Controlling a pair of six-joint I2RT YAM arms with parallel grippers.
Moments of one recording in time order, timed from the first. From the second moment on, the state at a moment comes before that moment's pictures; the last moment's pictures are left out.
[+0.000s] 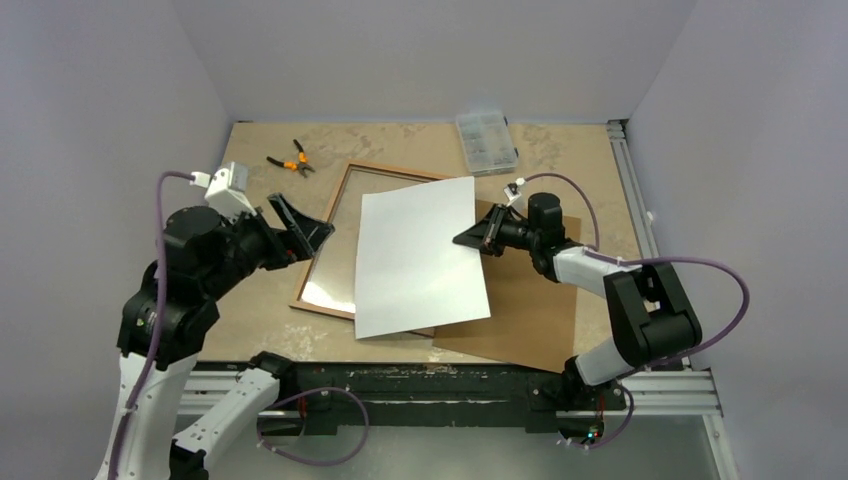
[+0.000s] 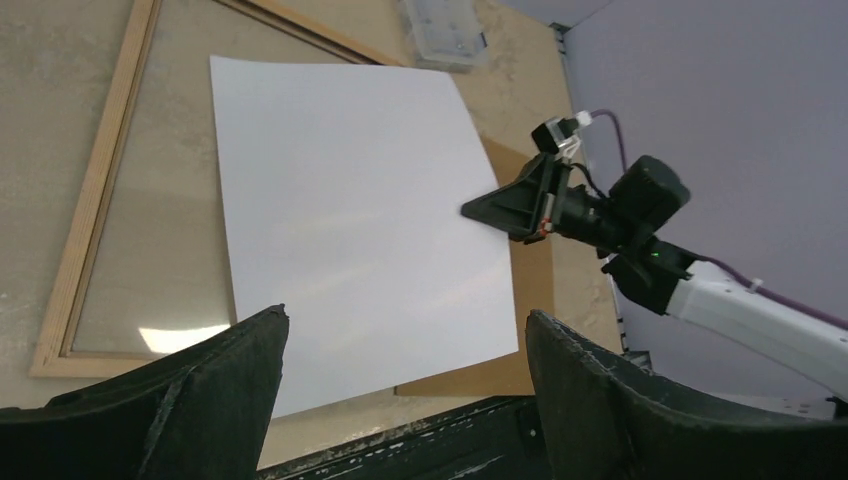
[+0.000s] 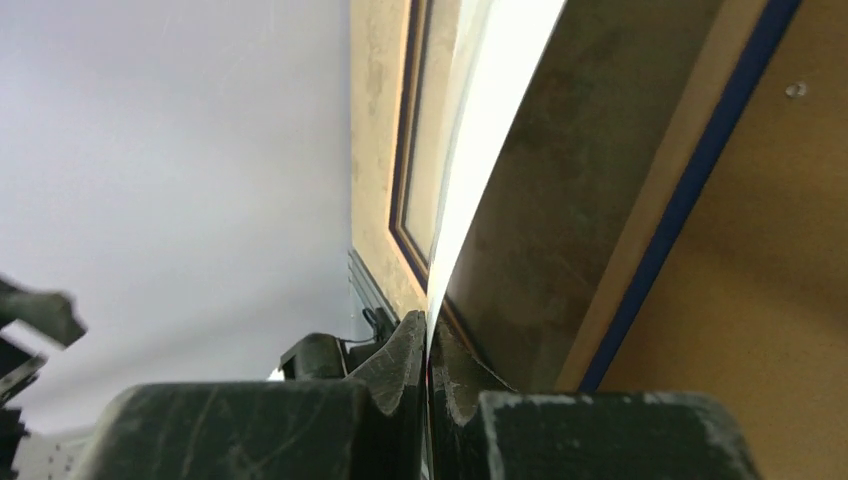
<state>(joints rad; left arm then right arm) -0.32 0.74 1.27 -0.94 0.13 -0.63 0.30 1.50 0.65 0.43 -0.75 1.03</state>
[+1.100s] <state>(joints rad) -0.32 0.67 1.25 -1.09 0.16 -0.70 0.48 1.65 0.70 0.54 -0.23 1.30</state>
